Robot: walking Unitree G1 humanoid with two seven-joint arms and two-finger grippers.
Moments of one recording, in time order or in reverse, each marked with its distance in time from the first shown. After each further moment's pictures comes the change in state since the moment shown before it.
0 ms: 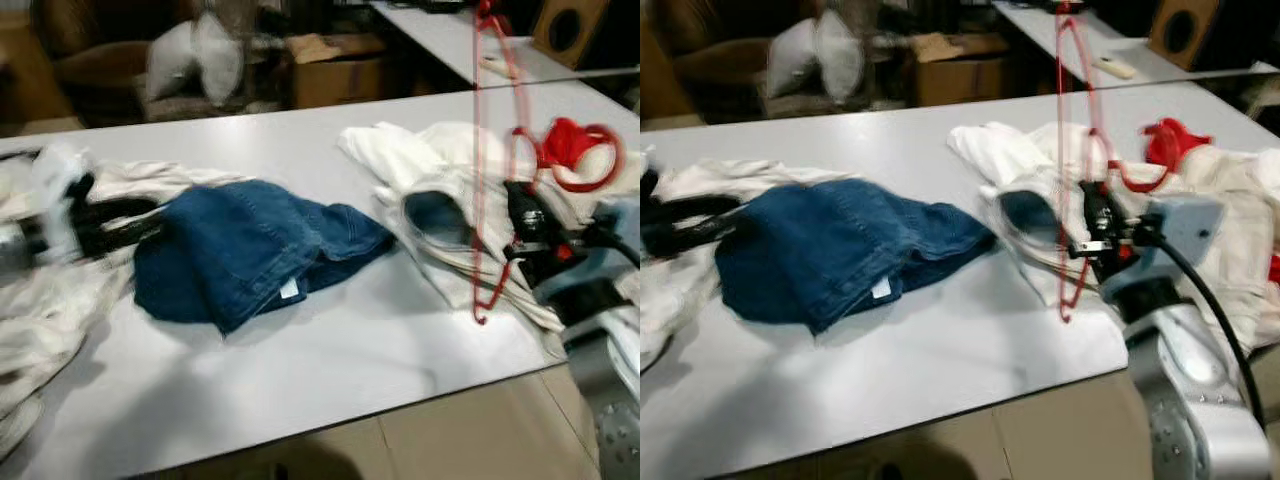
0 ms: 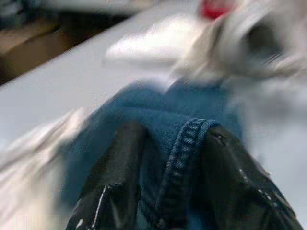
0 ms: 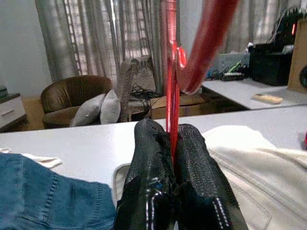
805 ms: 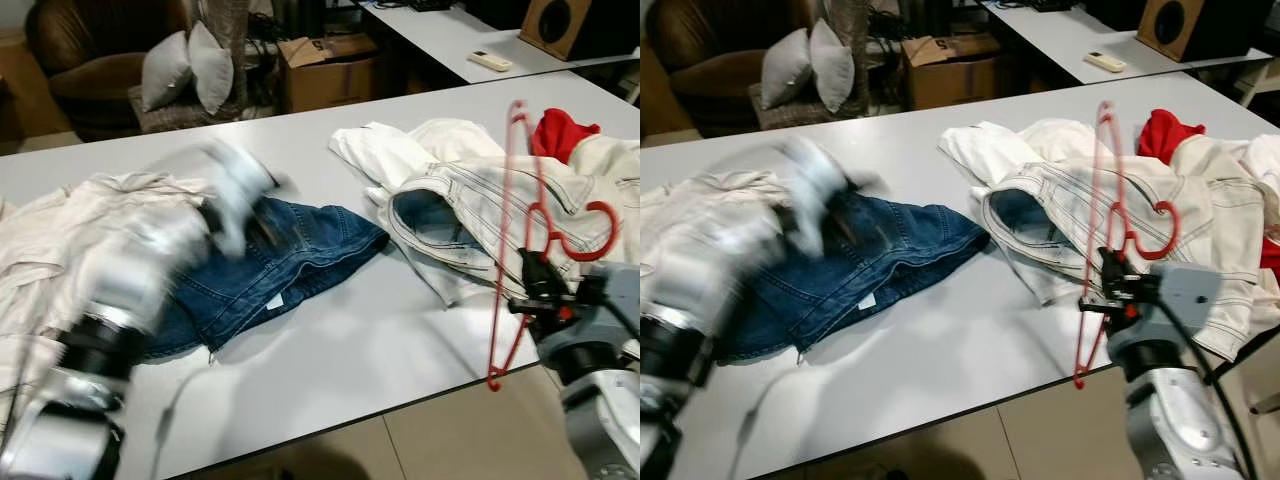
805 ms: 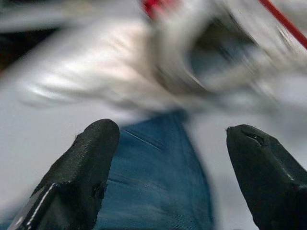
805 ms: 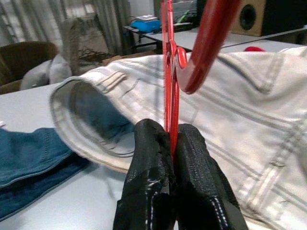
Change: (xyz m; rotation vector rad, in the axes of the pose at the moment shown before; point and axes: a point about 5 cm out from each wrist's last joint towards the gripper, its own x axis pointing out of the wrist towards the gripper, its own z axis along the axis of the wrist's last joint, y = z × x) left arm 0.124 -0.063 -0.031 0.156 0.123 -0.158; right arm -0.034 -0.006 -0.036 -0.002 0.181 -0.163
